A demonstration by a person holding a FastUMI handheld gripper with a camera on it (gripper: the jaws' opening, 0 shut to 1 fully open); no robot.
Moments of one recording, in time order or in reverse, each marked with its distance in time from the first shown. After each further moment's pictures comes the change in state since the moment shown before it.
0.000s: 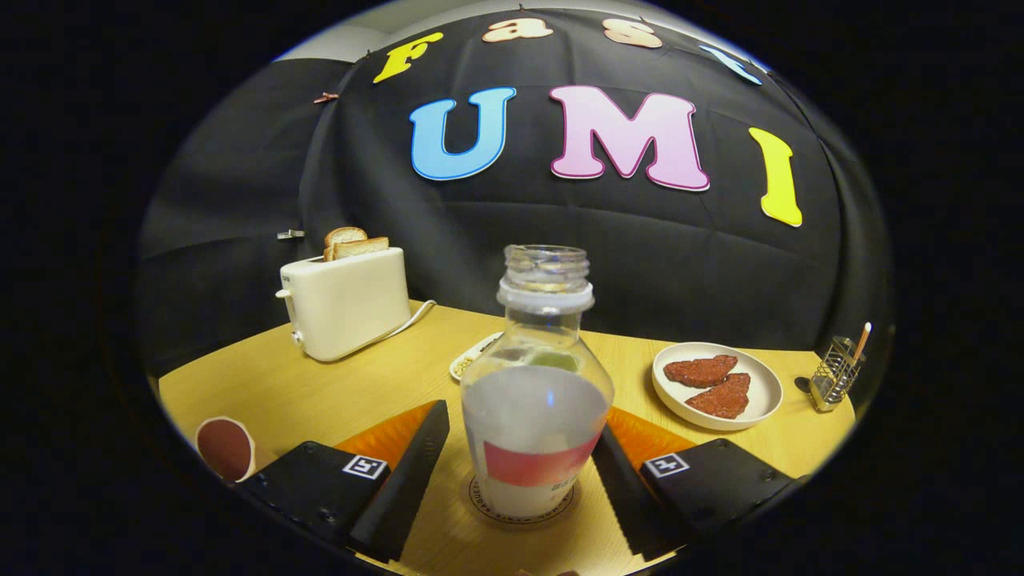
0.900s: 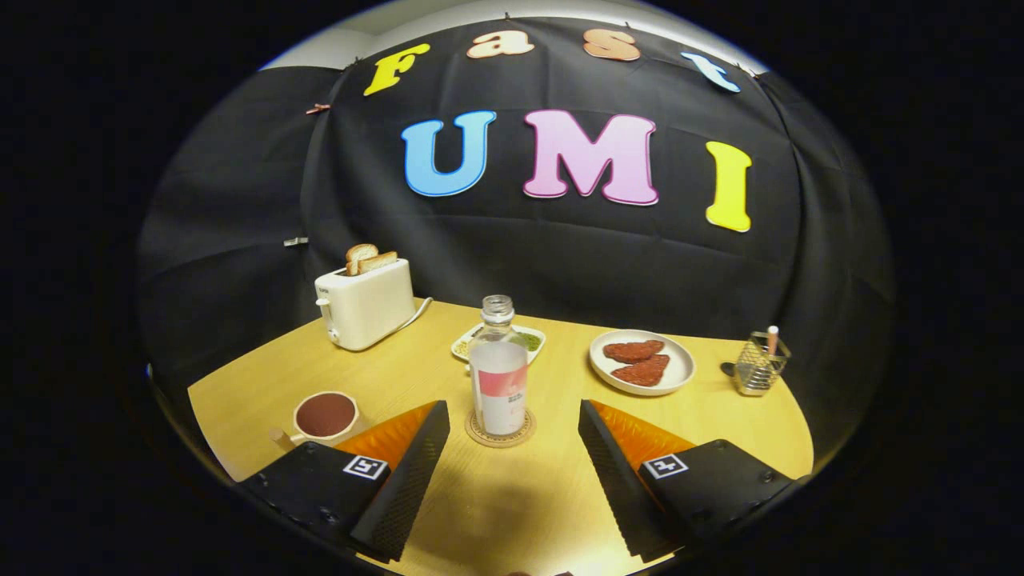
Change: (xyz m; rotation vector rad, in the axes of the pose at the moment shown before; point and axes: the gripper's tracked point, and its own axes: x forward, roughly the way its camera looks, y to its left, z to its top) arm -0.181 -0.029 0.050 0.028 0.040 -0.115
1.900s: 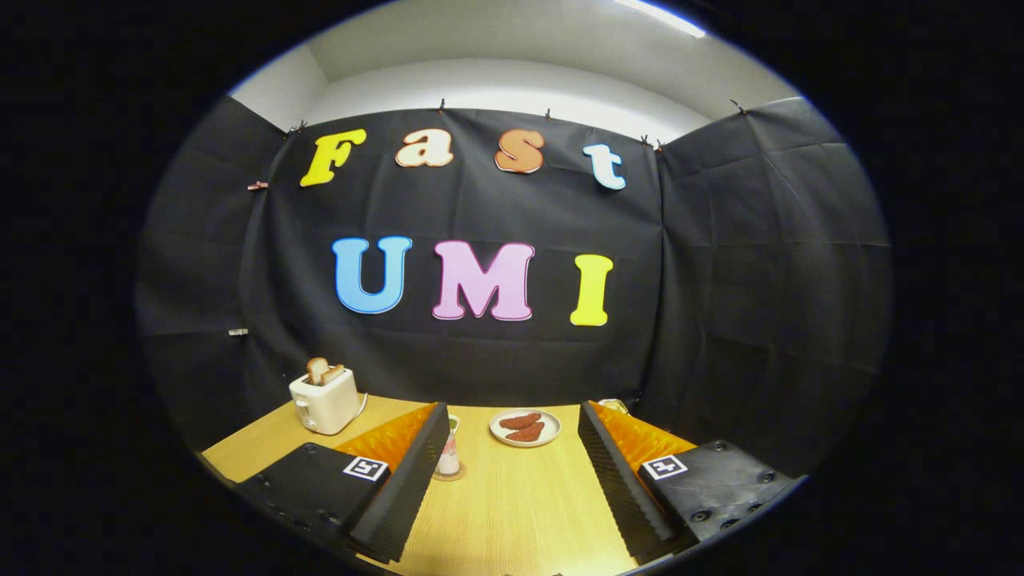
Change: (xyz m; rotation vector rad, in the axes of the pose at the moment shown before) arm -0.236 -0.002 0.152 0.025 -0.310 -0.338
